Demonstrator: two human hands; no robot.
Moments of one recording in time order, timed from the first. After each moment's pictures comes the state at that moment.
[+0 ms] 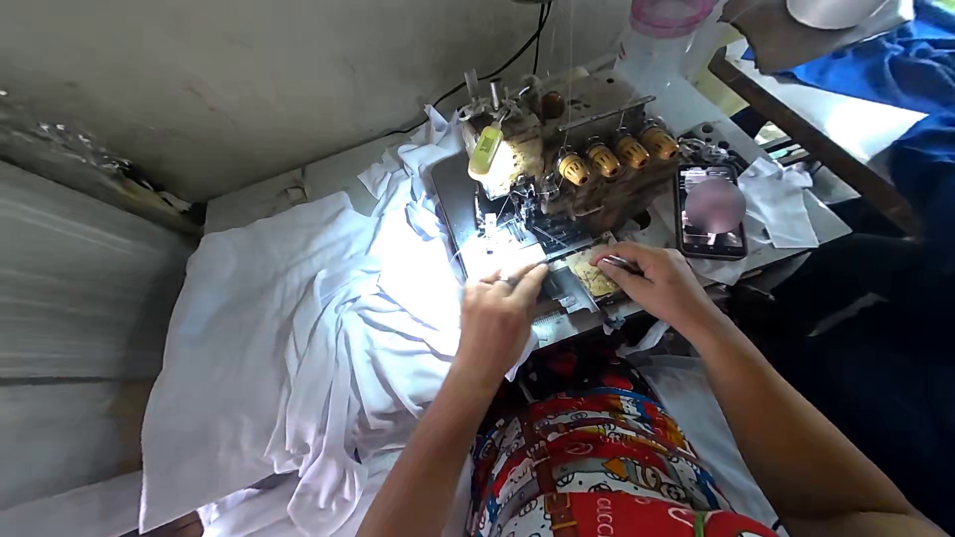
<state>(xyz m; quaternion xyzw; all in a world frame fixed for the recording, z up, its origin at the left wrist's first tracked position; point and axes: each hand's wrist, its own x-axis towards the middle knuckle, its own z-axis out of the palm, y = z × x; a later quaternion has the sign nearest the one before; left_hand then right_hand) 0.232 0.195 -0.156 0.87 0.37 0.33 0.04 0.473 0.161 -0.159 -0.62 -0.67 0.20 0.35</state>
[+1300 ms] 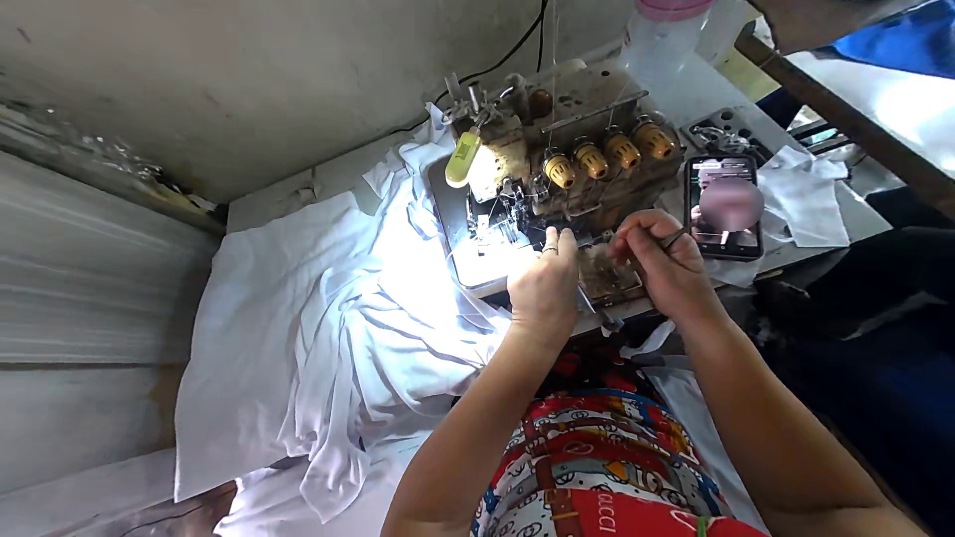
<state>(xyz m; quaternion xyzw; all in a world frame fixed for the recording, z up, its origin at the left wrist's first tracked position) 0.327 0.198 -0.143 0.82 0.53 0.19 -0.03 0.482 0.176 -0.173 -0.44 -0.55 0.36 0.61</state>
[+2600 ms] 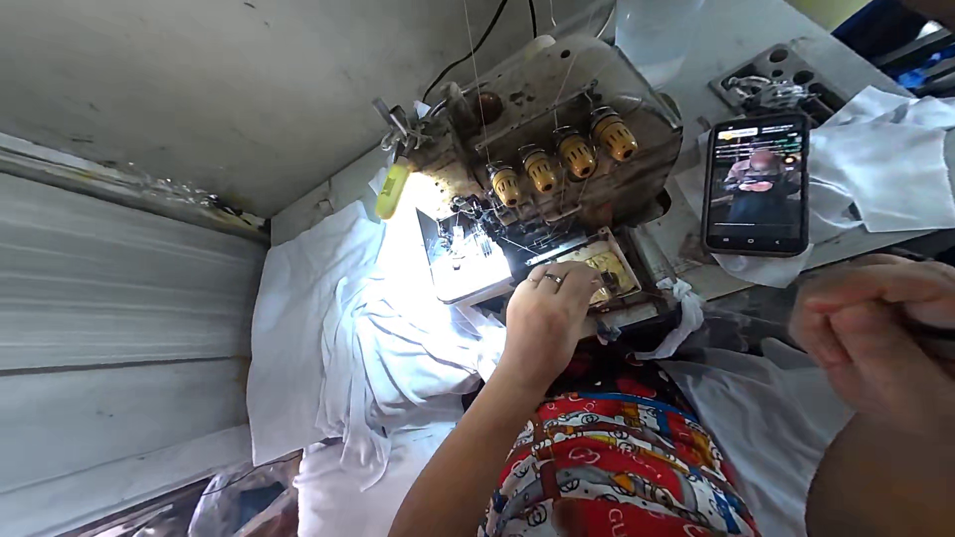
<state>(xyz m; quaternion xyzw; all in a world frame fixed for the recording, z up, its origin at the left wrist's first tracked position) 0.338 0.182 -0.141 0.88 0.40 0.24 0.10 0.567 0.096 -0.165 -0.41 -0.55 0.30 0.66</state>
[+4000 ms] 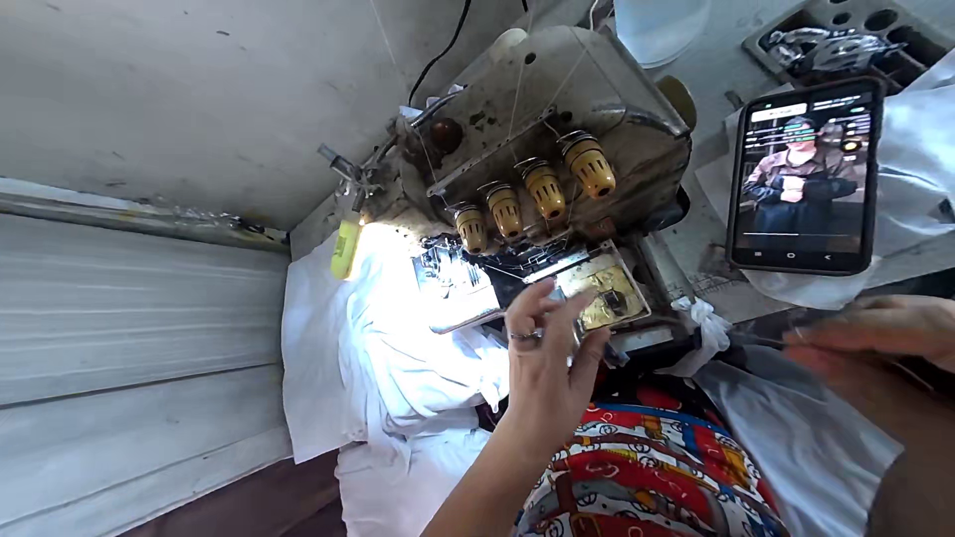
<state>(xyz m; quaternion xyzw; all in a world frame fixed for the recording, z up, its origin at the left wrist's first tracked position) 0.341 0.170 -0.156 0.82 0.43 0.33 0.18 0.595 0.109 -0.187 -0.46 -0.61 0.24 0.60</state>
